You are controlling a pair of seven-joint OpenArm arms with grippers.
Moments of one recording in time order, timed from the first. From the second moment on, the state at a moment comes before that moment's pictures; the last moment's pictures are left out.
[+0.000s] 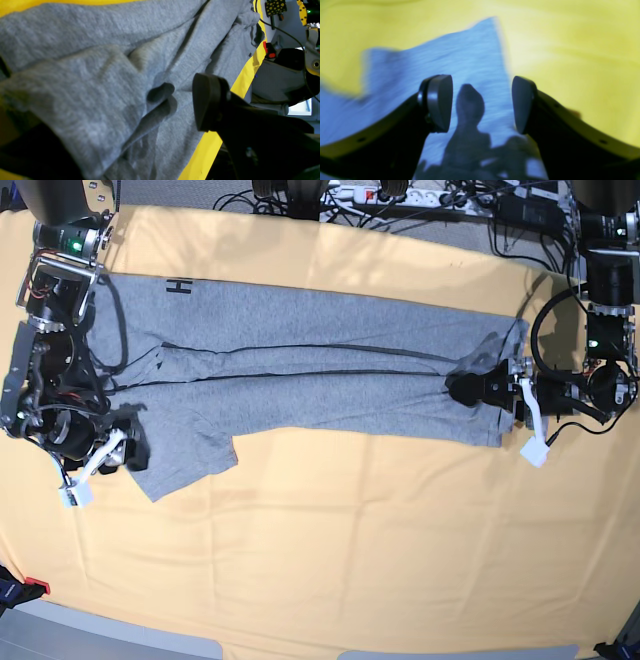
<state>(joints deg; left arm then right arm) -15.3 -35.7 2.1 63.0 -87.3 -43.9 80.8 18.2 19.9 18.5 68.0 25.2 35.7 -50.4</state>
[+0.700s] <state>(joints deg) -15.4 -35.7 2.0 63.0 -86.9 -43.9 80.8 19.3 18.0 18.5 55.7 31.6 41.7 -46.1</state>
